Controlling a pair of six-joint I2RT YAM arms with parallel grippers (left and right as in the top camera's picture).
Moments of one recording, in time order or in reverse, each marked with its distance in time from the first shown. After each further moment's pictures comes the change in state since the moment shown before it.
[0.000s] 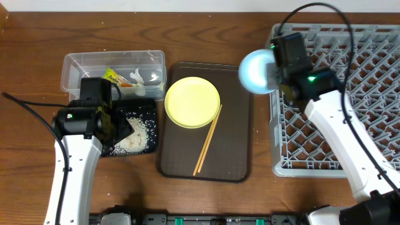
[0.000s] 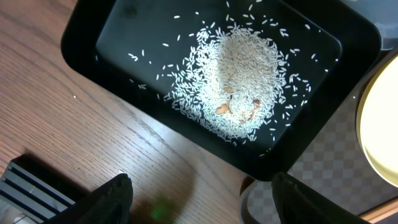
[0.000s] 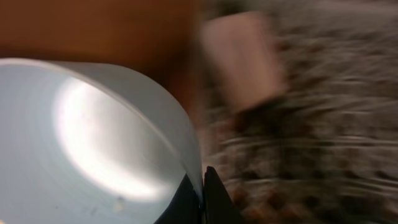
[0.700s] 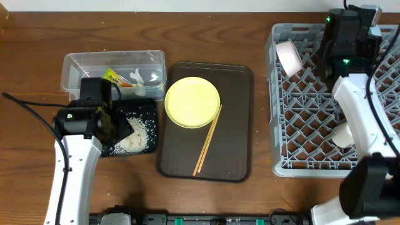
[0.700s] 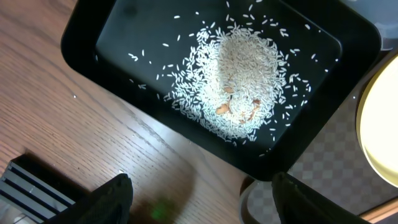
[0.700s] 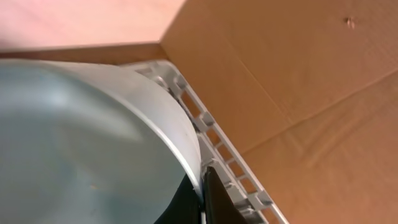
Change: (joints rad) left arm 0.000 0.000 0.000 0.000 0.000 -0.001; right arm -0.315 0.150 0.000 0.480 0.626 -0.341
